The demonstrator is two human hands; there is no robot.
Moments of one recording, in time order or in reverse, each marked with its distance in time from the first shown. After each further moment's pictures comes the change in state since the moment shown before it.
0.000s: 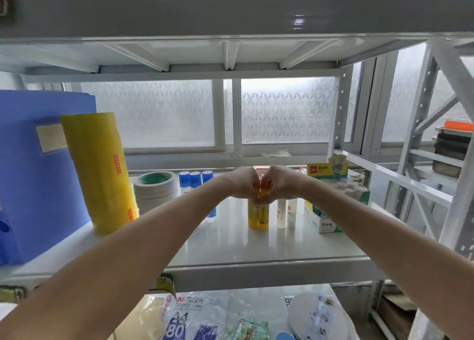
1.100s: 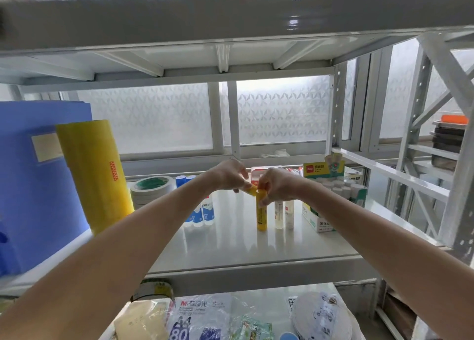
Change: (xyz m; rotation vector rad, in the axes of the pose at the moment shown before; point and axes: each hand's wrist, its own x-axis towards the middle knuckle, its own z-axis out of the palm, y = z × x) left_hand 0.002 -0.020 -0.013 -0.291 0.111 -0.040; right_hand -0.007 -0.002 0.002 0.023 0.010 0.069
